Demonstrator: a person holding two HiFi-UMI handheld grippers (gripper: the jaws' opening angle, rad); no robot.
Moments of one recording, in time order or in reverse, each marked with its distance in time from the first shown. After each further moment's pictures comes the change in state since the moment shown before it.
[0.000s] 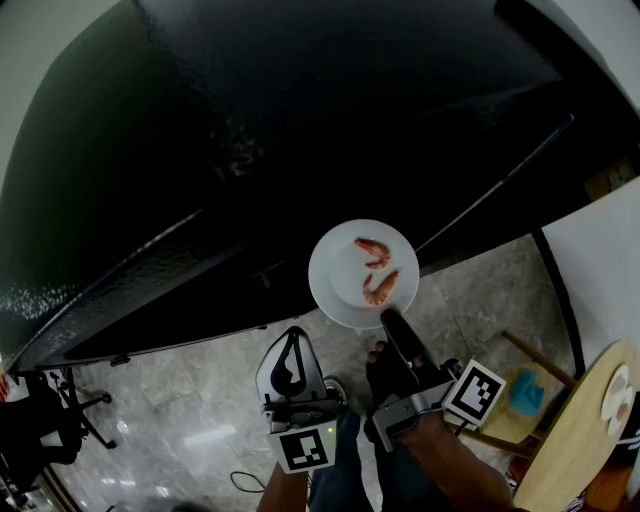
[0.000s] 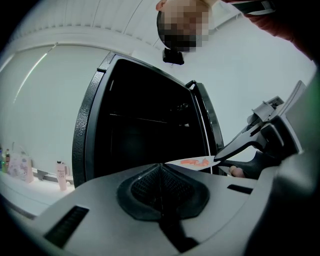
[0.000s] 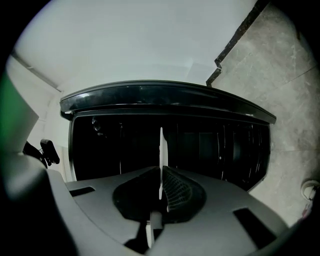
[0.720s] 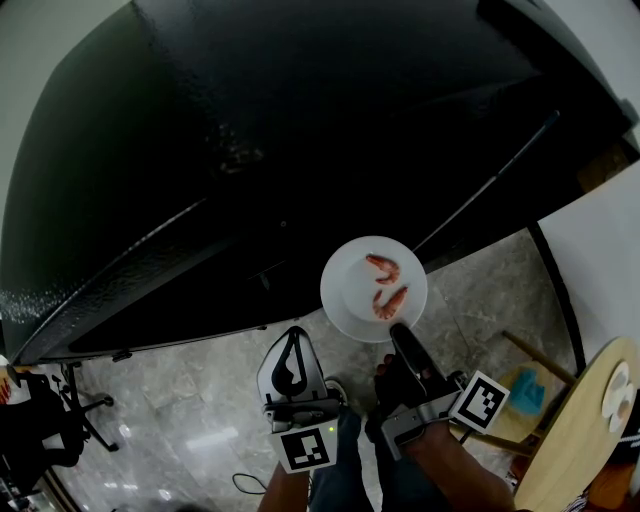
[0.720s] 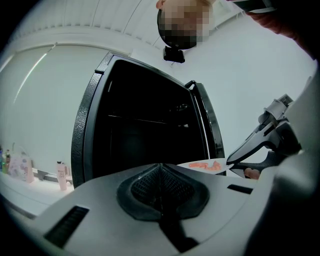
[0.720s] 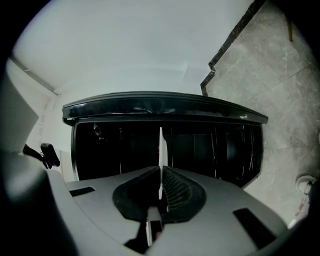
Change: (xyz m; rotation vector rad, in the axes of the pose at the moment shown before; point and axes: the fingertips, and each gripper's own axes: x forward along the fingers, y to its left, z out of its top) left arm -0.007 -0.007 0.008 0.000 -0.001 0.003; right arm -0.036 -0.004 0.001 0.024 -0.020 -0.022
